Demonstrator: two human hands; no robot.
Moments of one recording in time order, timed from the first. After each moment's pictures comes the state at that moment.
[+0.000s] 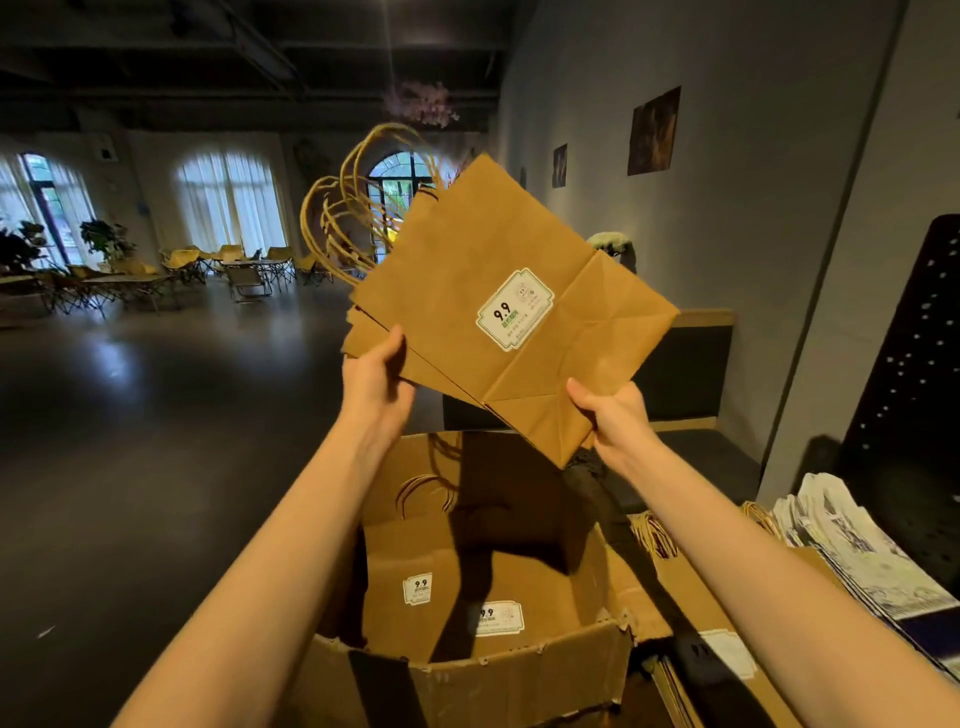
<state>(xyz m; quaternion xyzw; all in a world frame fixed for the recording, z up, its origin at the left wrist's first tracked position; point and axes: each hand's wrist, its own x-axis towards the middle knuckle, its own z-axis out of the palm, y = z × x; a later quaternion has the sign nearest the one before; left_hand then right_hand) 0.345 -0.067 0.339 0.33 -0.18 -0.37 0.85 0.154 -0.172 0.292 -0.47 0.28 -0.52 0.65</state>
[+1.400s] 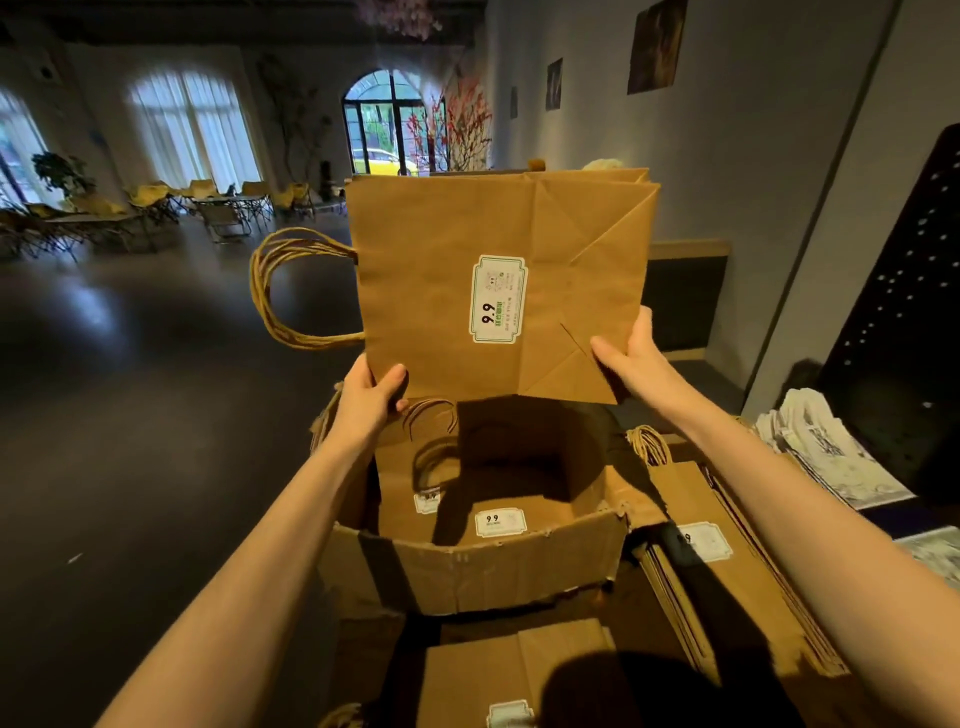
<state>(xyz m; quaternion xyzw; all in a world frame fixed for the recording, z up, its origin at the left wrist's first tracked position) 0.361 -0.004 0.245 0.56 -0.40 -0.30 0.66 0.110 -0.142 0.271 -0.76 0.31 -0.39 0.43</state>
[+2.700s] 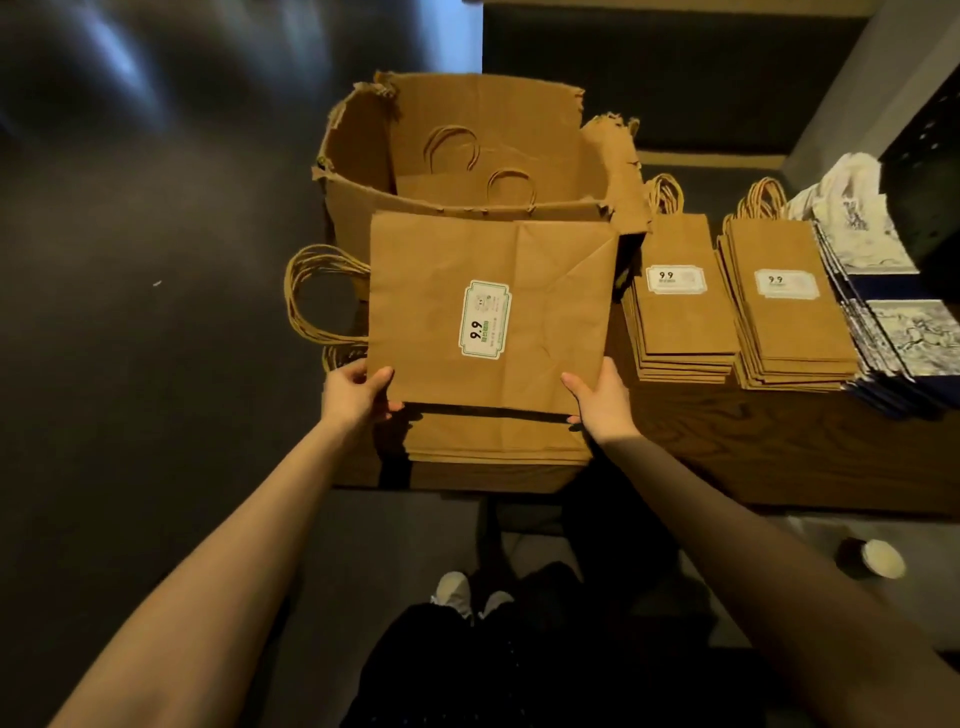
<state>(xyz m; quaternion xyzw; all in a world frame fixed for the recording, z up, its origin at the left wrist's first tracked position) 0.226 0.224 0.027 0.76 -0.16 -0.35 0.53 -0.006 0.066 0.020 -0.65 0.54 -0.23 0.49</state>
